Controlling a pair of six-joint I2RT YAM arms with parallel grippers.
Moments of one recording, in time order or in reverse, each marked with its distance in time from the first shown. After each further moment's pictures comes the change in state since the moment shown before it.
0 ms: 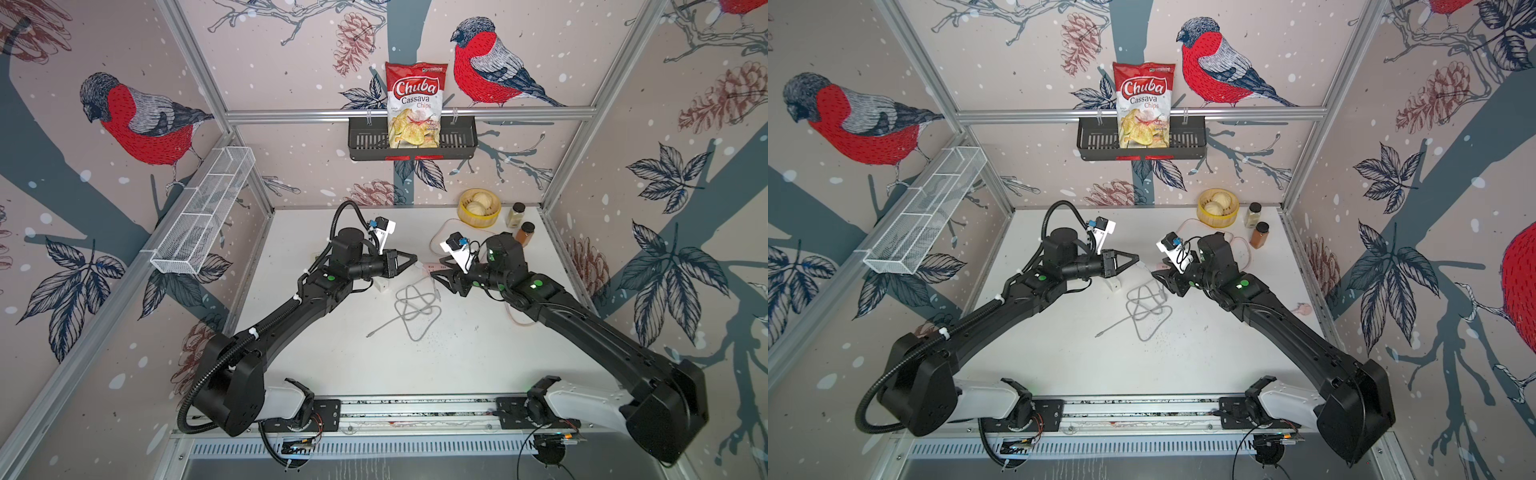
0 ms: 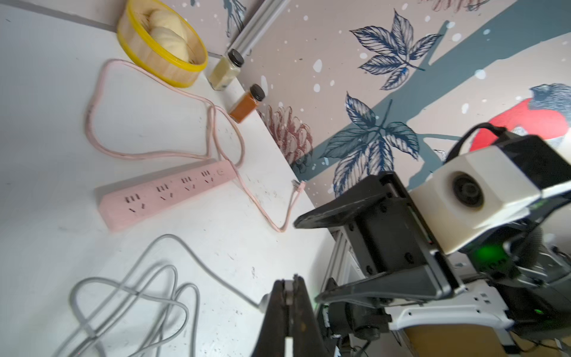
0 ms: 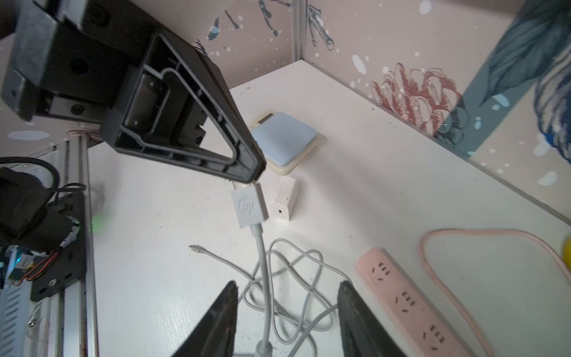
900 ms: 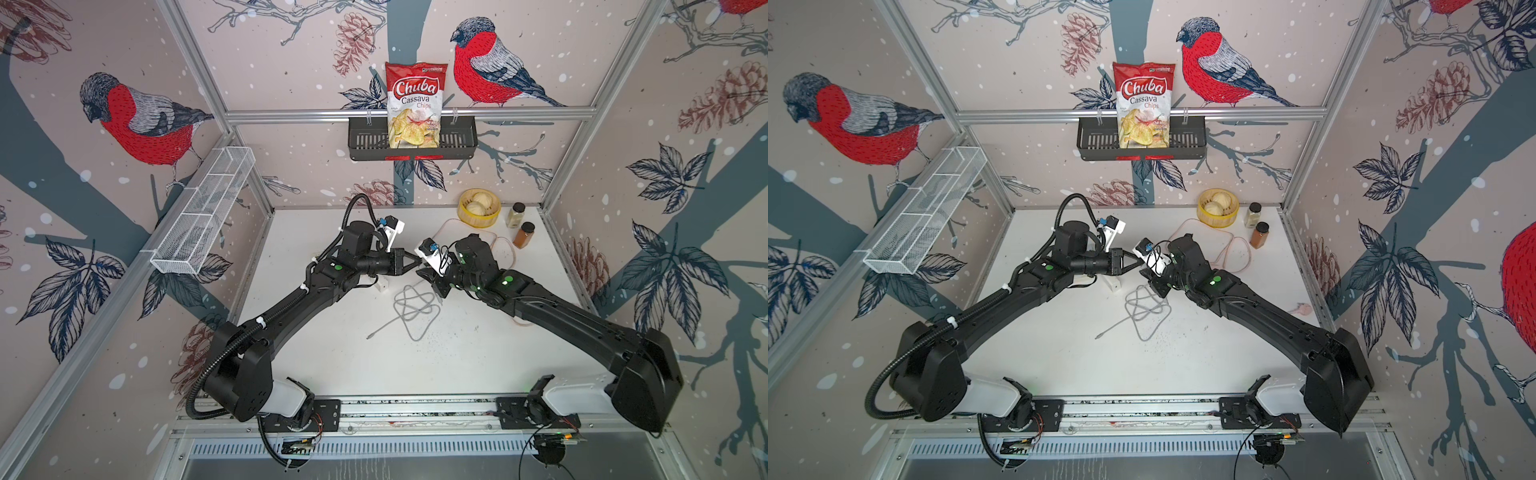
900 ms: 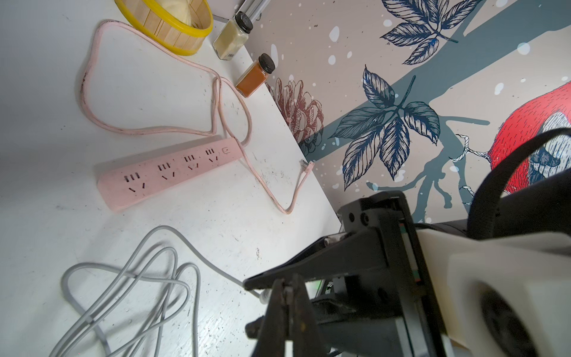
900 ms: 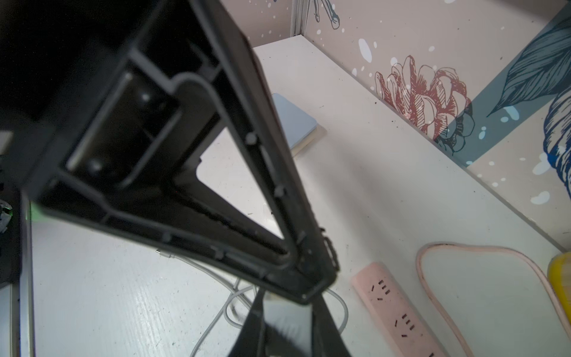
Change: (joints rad) left arm -0.026 0.071 0.109 -0.162 0.019 0.049; right arm 0.163 0.172 0.085 0.028 0.200 -0.080
